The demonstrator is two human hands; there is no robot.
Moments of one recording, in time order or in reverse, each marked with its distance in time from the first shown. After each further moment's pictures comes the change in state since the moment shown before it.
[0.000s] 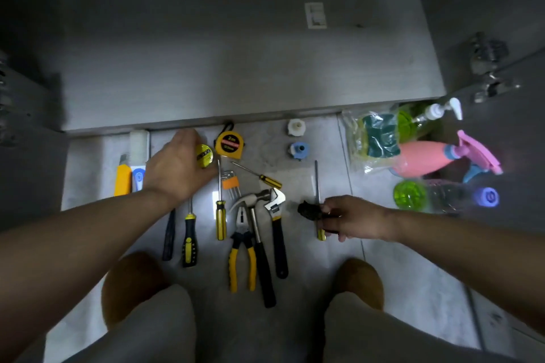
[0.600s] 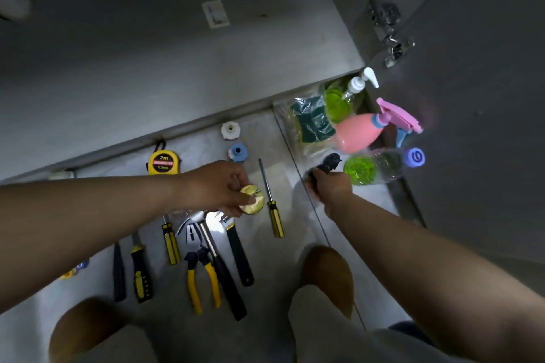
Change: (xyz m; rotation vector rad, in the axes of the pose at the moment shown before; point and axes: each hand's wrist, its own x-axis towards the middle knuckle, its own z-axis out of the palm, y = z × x) left_hand 0.009 0.170 0.012 -0.501 -1.011 -0.009; right_hand 0.054 0.079 -0.011 1.119 0.829 0.324
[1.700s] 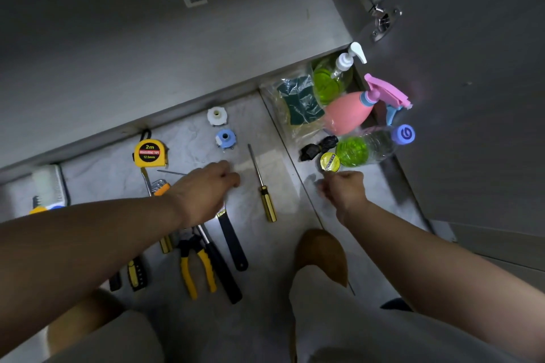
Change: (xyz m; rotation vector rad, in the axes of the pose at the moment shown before) left_hand 0.019 -0.056 0.023 1.082 0.193 0.368; right_hand -0.012 0.032 -0.046 0.129 0.015 0.047
